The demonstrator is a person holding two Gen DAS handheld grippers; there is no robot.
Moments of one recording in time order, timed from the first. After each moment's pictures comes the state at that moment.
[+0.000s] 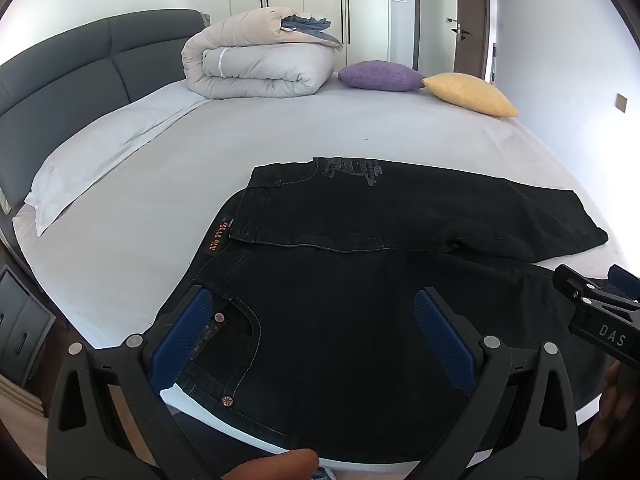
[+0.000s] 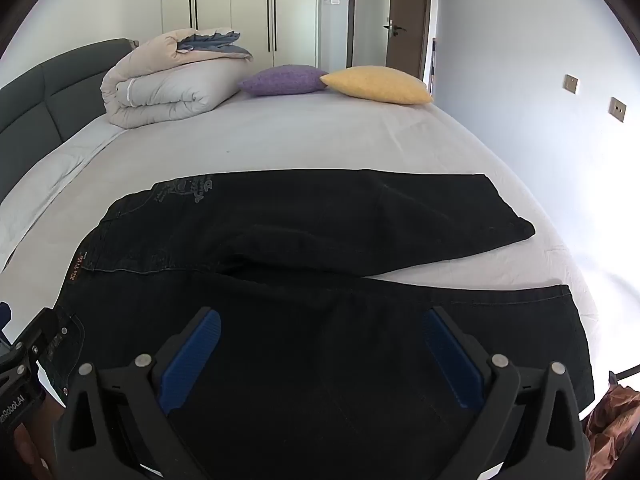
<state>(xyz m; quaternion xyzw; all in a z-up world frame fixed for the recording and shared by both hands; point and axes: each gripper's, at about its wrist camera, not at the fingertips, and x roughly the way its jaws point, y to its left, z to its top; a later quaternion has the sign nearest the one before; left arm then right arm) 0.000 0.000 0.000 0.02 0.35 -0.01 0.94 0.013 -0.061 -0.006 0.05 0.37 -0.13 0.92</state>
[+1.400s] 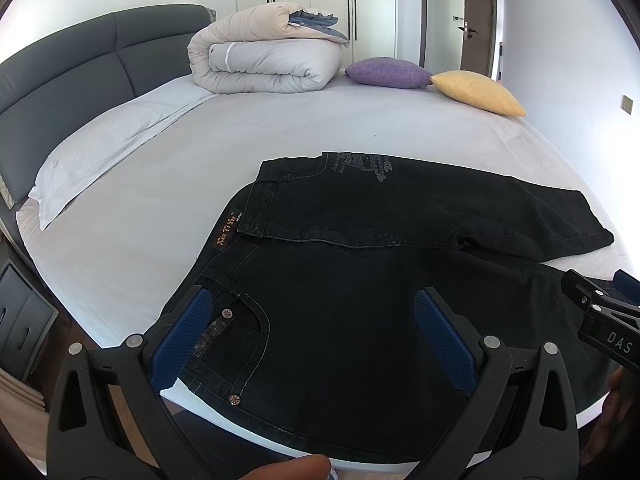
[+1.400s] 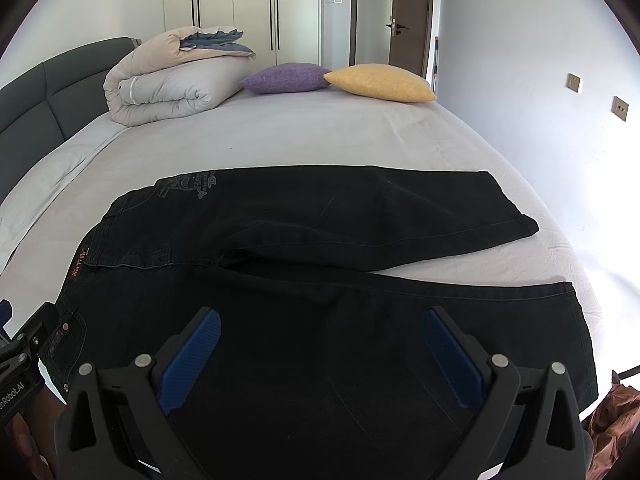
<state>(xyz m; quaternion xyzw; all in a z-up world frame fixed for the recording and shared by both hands) 0.004 0.006 -0.006 0.02 0.36 0.00 0.93 0.011 -0.059 -0.012 0.05 0.37 -0.13 0.92</state>
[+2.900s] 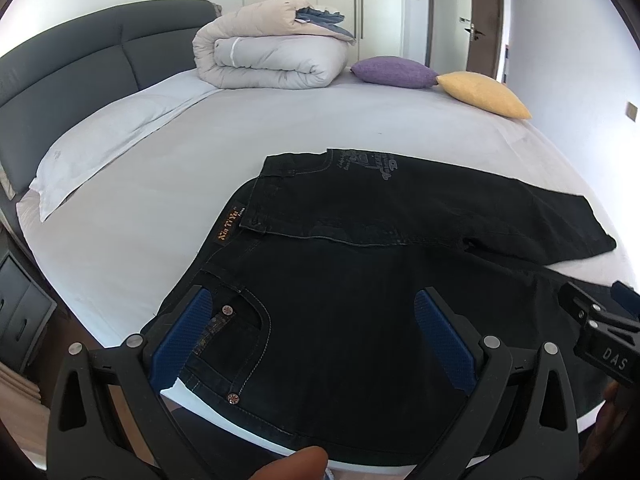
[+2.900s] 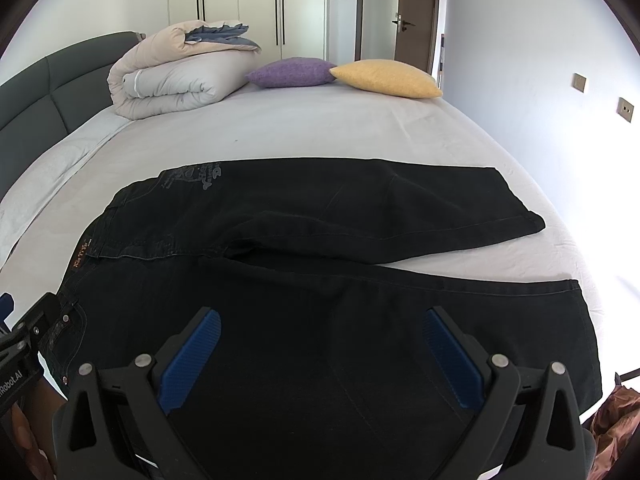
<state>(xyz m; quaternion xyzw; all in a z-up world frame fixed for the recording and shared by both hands) 0.005 0.010 -0.013 0.00 0.36 0.01 0.93 0.012 -0.045 -0.023 0.05 0.38 -0.12 0.92</state>
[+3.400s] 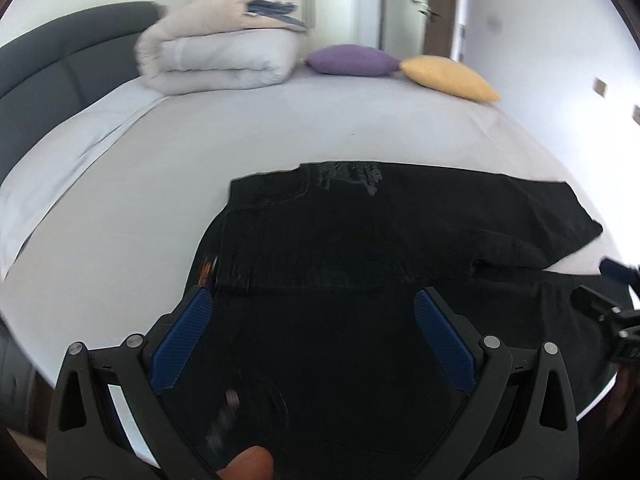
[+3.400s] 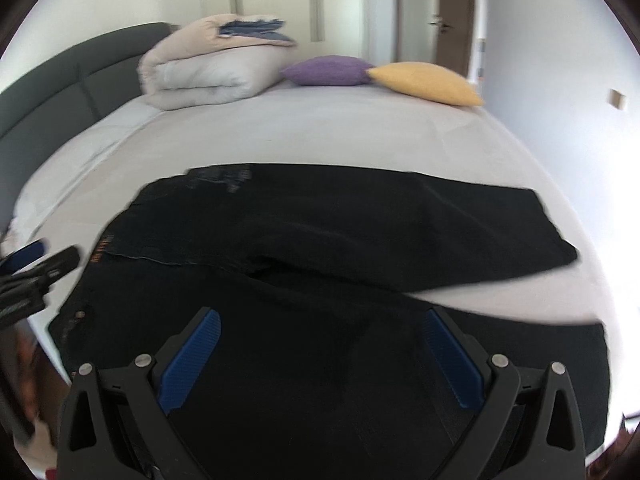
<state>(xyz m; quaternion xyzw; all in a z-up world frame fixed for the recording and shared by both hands) 0.093 0.036 -0.002 0.04 0.38 -0.10 0.92 0.056 -0.058 -0.011 0.04 0.39 0.00 0.92</state>
